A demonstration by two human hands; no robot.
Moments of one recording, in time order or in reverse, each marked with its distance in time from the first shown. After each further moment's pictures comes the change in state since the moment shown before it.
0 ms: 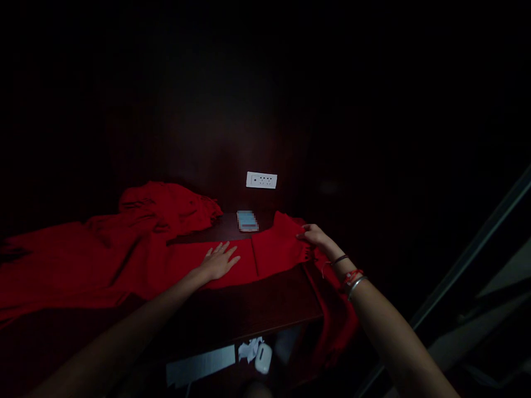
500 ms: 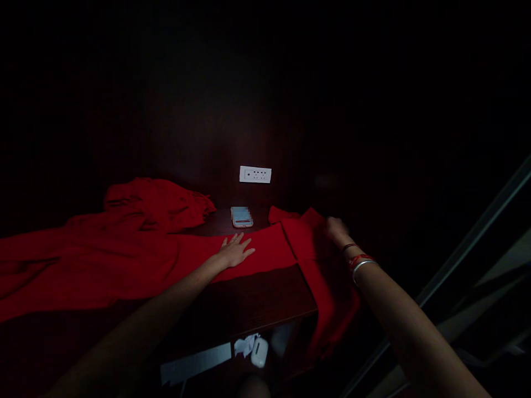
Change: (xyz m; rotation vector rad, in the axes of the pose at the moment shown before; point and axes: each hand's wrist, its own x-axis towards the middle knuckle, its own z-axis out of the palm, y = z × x) left_hand 0.034 0.044 -0.001 0.013 -0.056 0.126; right_hand 0.004 0.042 -0.048 -0.608 0.161 0.190
